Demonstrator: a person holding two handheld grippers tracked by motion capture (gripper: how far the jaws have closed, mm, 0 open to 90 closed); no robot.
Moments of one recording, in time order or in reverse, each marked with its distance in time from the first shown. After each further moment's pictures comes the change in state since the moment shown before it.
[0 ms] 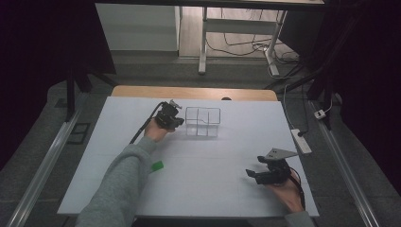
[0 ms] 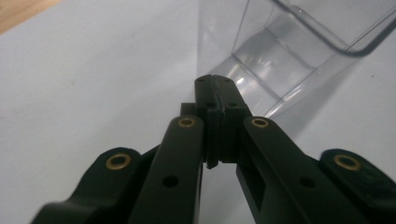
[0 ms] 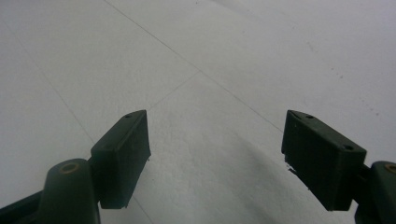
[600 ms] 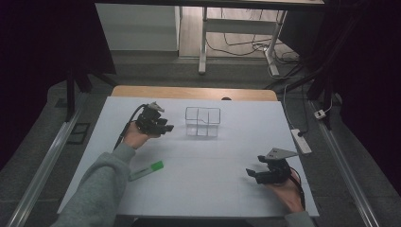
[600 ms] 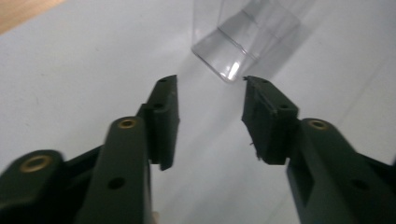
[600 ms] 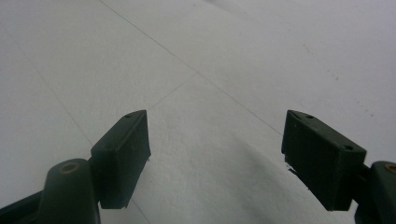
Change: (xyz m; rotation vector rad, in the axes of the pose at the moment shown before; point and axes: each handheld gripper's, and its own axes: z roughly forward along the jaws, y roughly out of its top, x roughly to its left) left arm 0.003 -0.035 -0.061 -0.031 -0.071 0.025; right arm 0.000 0.000 -0.001 -0.006 -0.011 0.003
